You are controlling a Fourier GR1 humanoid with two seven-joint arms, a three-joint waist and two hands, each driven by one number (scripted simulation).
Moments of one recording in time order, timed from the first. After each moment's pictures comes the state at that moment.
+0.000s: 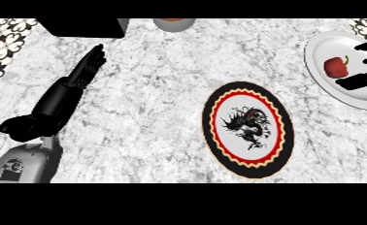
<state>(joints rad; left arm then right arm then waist) -0.21 0.27 -0.03 -1.64 0.00 -0.21 0.00 -0.69 -0.62 -0.10 -0.51 0.74 -0.37 0.12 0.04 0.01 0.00</state>
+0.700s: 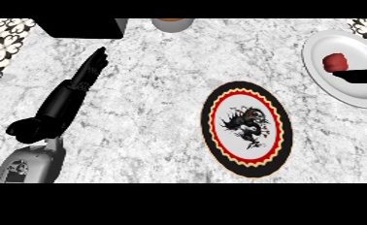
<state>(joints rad) -0.20 0.25 -0.03 -1.63 -0.02 -0.20 -0.02 -0.76 -0.63 -0.31 -0.34 0.54 -0.43 -0.37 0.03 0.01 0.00</state>
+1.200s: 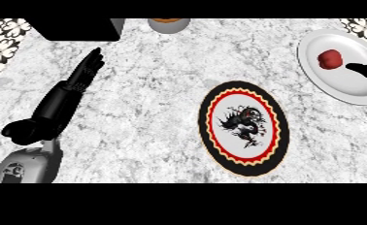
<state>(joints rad) -0.18 0.25 -0.01 -1.64 -0.02 -0.20 -0.02 -0.76 -0.67 -0.55 -0.33 0.24 -0.08 -0.52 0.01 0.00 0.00</state>
